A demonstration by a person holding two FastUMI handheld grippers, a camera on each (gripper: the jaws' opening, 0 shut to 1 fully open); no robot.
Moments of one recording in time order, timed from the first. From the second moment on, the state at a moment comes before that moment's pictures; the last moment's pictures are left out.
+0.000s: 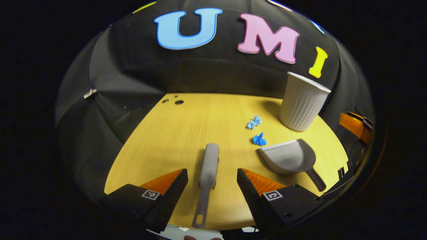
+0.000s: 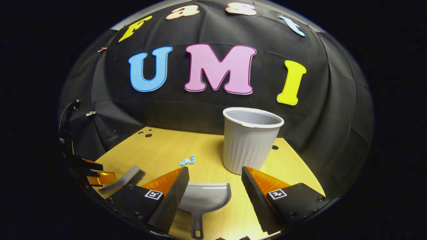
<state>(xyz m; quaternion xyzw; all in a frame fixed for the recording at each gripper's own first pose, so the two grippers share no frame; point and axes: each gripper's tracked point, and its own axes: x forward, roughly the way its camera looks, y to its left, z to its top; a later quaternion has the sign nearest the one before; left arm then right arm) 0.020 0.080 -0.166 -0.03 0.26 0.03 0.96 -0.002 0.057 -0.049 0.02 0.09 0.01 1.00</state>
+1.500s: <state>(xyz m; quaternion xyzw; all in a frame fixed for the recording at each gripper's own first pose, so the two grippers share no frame) 0.040 0.087 -0.281 0.01 0.50 0.00 0.87 -0.012 0.073 -0.128 0.09 0.24 0.04 0.96</state>
